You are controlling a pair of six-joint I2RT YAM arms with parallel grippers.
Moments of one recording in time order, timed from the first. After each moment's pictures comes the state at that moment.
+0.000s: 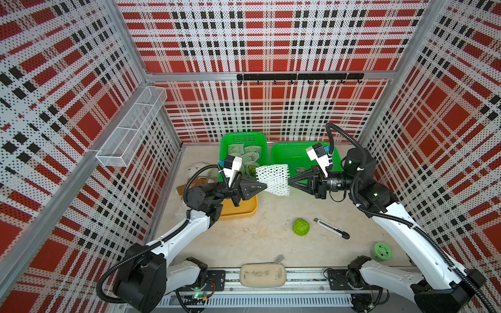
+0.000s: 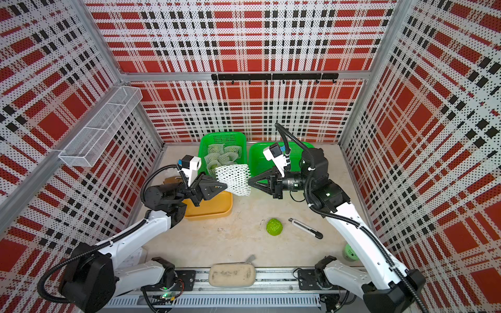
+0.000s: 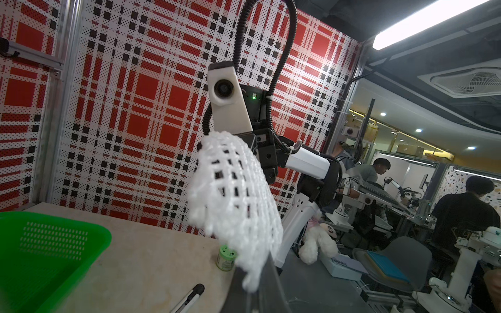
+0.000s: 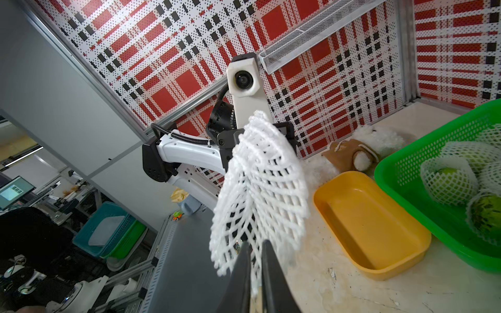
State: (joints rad) left arm -0.43 1.20 0.69 1.28 1.11 -1.01; right arm 0.51 1.11 1.21 -0.26 -1.03 0.33
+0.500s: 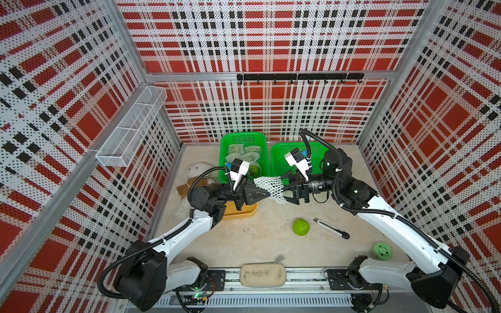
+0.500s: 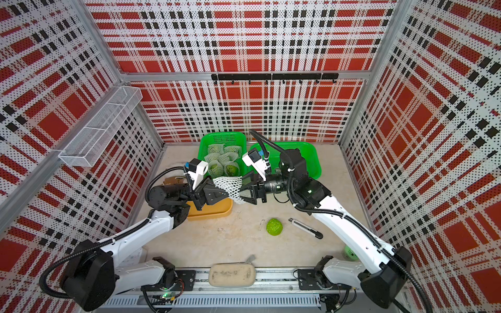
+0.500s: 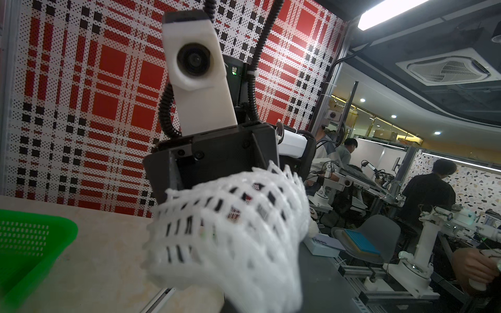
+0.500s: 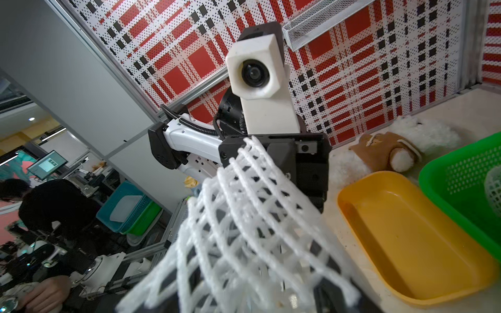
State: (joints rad) left arm -0.48 1.22 0.70 1.29 1.17 -1.02; right arm 0.67 1.22 1.23 -0.19 -0.97 0.34
